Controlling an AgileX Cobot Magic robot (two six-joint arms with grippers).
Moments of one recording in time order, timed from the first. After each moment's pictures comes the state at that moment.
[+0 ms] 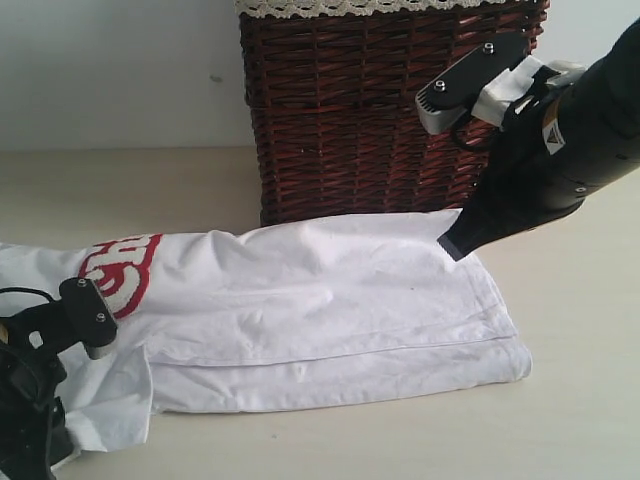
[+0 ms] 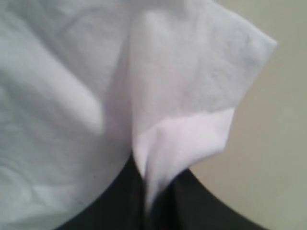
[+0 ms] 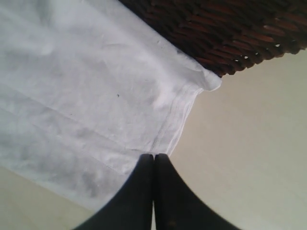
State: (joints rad) left arm -0.37 1.59 -0.62 -0.12 0.62 0.67; right arm 0.54 1.43 -0.99 -0.35 0.71 0.08
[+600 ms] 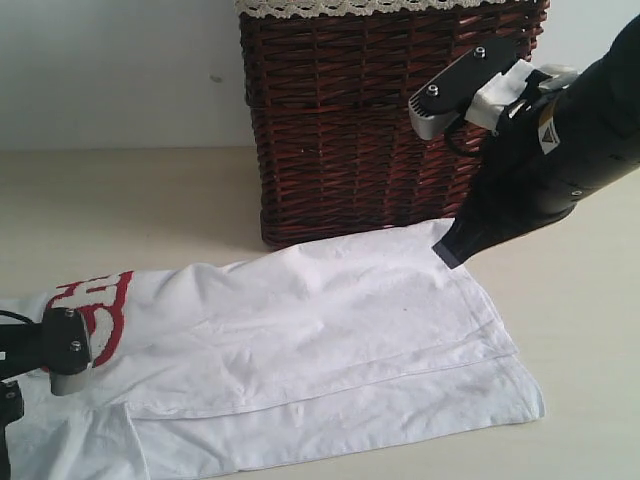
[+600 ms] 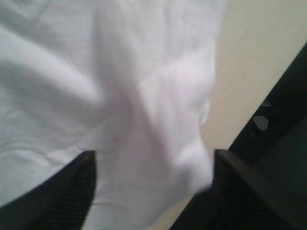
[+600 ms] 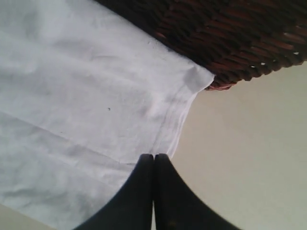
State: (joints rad) left arm -0.37 1.51 -0.69 -0.16 1.09 0.81; right arm 0.54 1.43 -0.99 -0.26 0.70 -0.02
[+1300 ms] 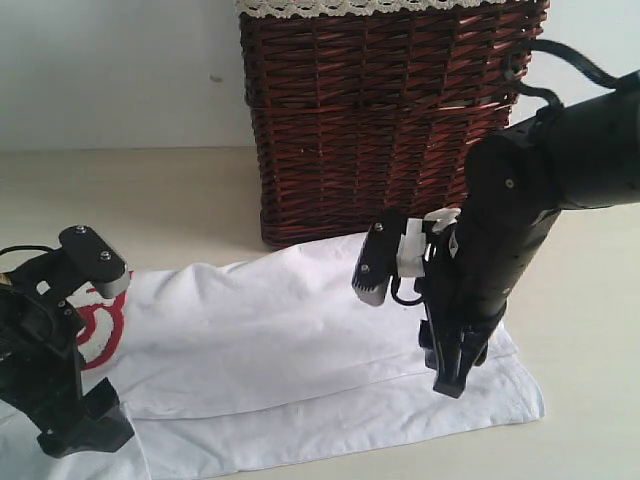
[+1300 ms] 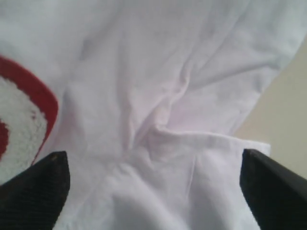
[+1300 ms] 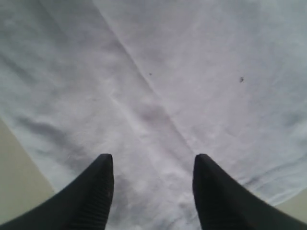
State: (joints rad) left arm -0.37 1.51 -0.69 -0.32 0.66 0.72; right arm 0.54 1.80 -0.99 -0.03 0.70 -0.66
